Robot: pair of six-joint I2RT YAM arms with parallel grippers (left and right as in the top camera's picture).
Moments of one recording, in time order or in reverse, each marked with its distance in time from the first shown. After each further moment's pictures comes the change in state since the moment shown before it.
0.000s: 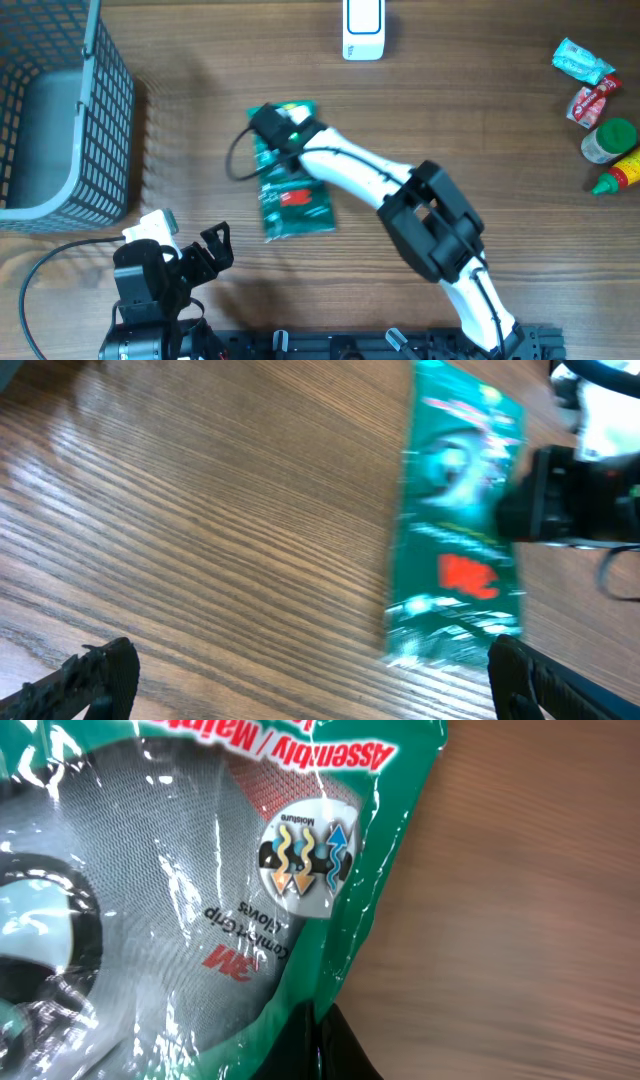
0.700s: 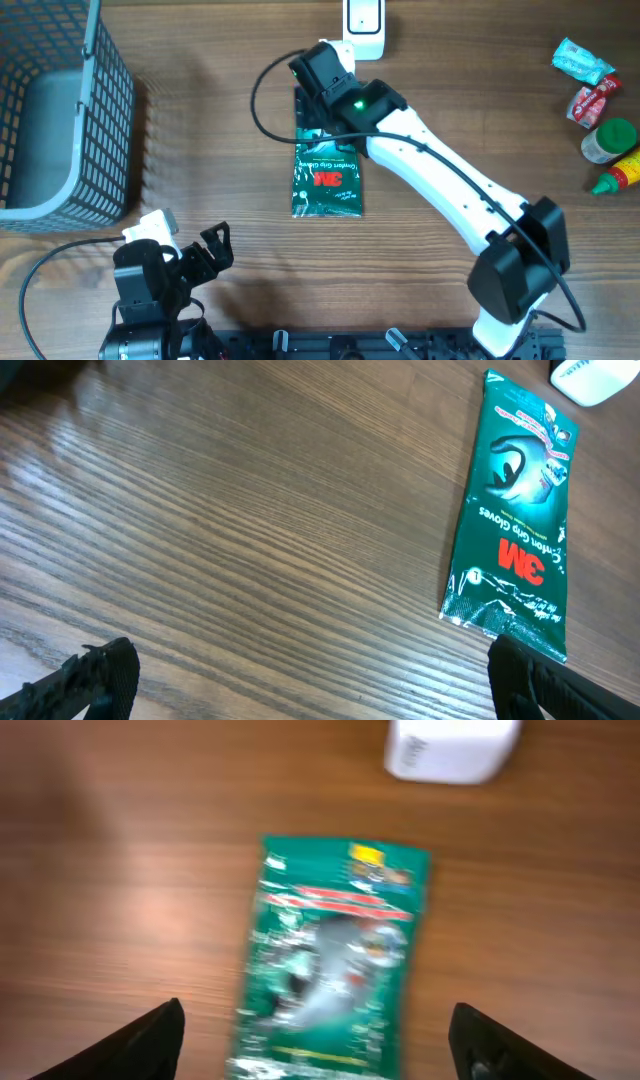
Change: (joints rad) left arm 0.000 0.000 0.000 0.000 0.000 0.000; right arm -0.095 -0.358 -0.005 0.052 -0.070 0.043
